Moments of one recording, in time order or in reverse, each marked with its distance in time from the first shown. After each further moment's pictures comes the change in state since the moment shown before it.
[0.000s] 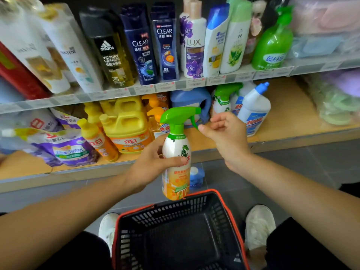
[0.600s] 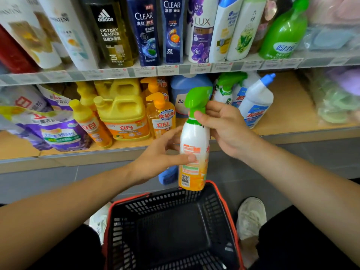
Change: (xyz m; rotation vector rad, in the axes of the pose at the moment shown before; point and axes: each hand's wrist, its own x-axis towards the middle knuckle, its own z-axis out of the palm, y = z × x) left_hand -0.001 -0.012 0.013 -0.019 -0.139 0.026; right_hand 0.000 -0.014 0.007 0.297 -0.458 0.128
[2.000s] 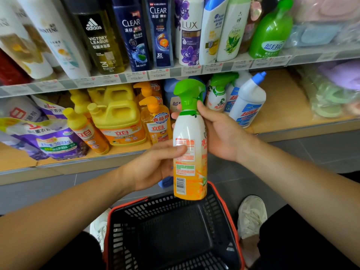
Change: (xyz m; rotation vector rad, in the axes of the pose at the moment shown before) left_hand -0.006 0.022 0.004 -0.474 -0.239 -0.266; right_hand -0.003 -0.008 0.000 0.465 -0.224 0.320
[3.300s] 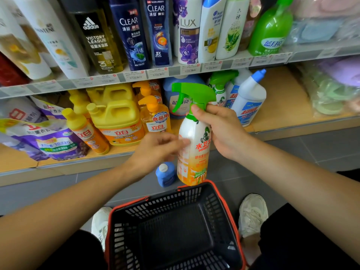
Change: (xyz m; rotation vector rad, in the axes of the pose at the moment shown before) left_hand 0.012 0.008 0.000 0.552 0.418 0.185; right_hand 0.005 0.011 -0.010 -0.321 0.387 -0.340
